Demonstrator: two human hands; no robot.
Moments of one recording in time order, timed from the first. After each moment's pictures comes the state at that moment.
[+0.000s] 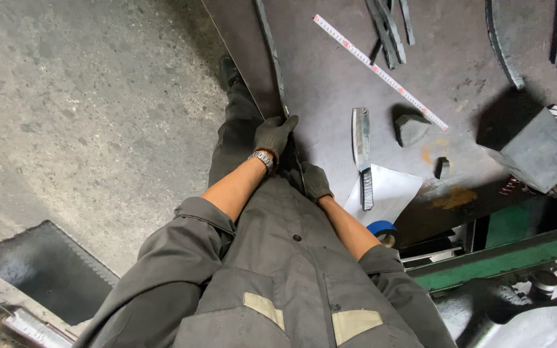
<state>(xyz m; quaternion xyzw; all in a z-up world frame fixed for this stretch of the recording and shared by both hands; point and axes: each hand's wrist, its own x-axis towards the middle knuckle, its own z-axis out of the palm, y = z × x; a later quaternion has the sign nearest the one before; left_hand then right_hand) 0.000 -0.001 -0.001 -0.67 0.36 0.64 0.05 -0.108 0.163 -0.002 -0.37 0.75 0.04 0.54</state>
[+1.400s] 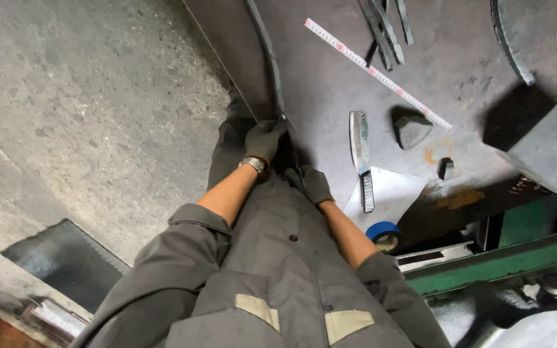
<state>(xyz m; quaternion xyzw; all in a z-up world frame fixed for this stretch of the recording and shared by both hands) 0.006 -0.007 -0.005 -0.70 0.41 0.58 0.04 -0.113 0.156 0.006 -0.31 0.75 0.02 0.58</state>
